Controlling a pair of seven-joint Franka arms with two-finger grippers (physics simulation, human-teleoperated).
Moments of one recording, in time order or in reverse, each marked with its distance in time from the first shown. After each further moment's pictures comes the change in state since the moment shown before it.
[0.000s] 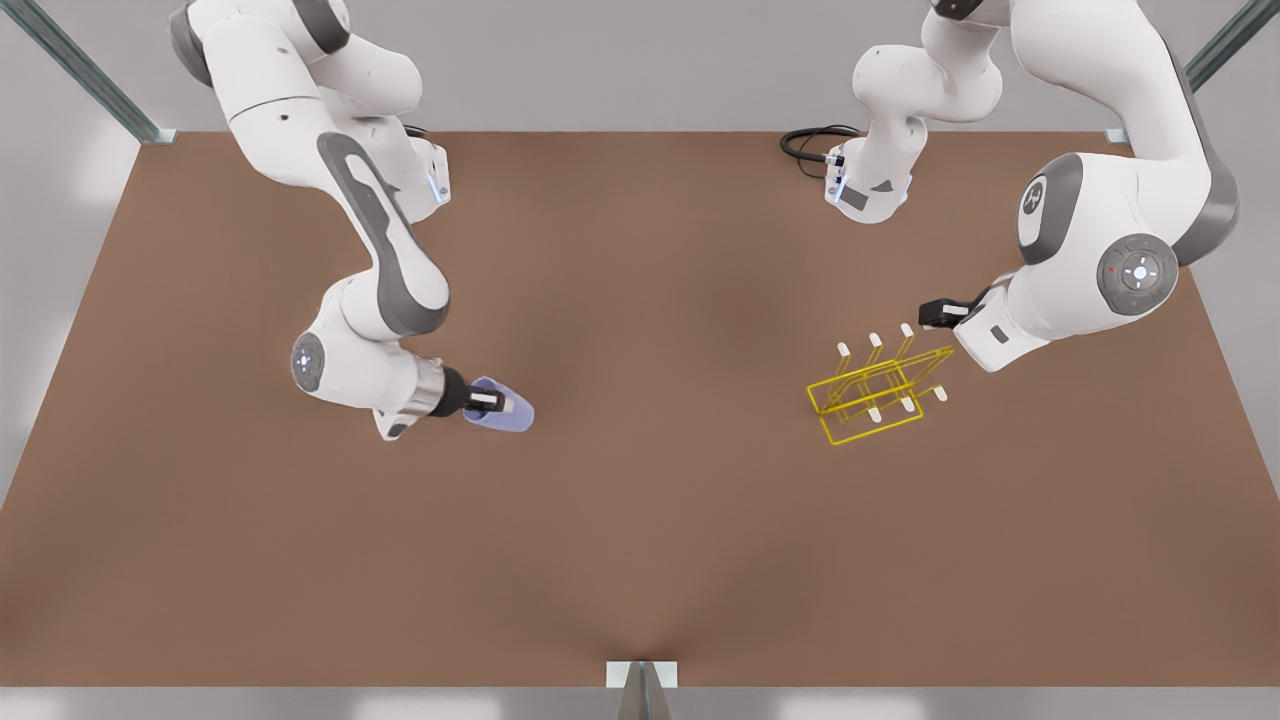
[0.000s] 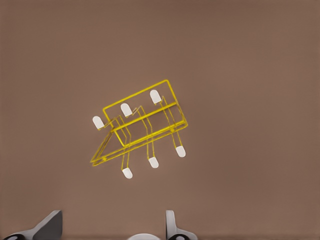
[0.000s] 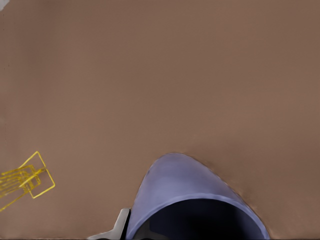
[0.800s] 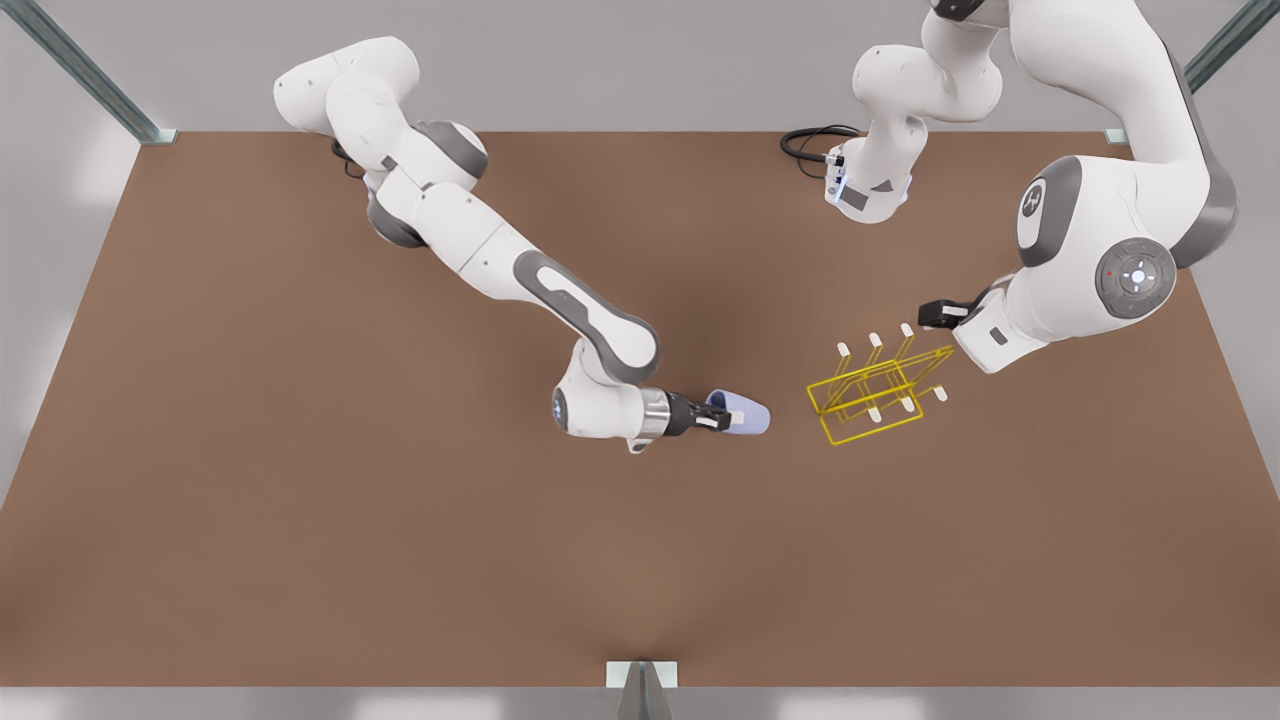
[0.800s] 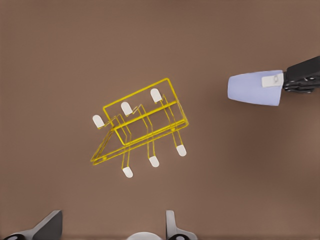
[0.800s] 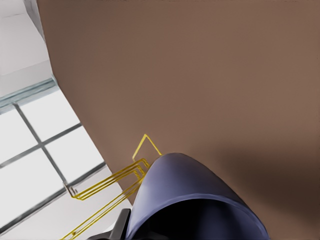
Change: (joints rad) left arm 0.000 0.005 0.001 0.000 0.001 -0.004 0.000; right arm 0.475 0.824 0.130 0.818 0.351 0.350 0.055
